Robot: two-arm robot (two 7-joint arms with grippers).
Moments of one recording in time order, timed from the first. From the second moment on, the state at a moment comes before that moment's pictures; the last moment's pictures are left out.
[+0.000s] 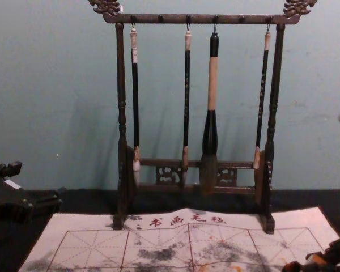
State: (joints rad) left arm -0.20 0.60 0.45 -1.41 -0.25 -0.12 0.03; right arm 0.26 0.69 -0.49 -1.71 0.19 0.53 0.56
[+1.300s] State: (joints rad) left arm -0.20 0.60 0.45 -1.41 -0.25 -0.12 0.03; right arm 0.26 0.68 -0.49 -1.70 0.19 0.54 0.57
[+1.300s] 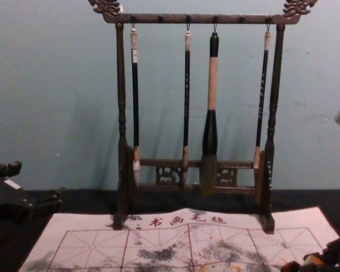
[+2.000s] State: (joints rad) left arm -0.20 0.60 0.45 -1.41 -0.25 -0.12 0.03; right arm 0.26 0.68 -0.49 -1.70 0.19 0.54 0.57
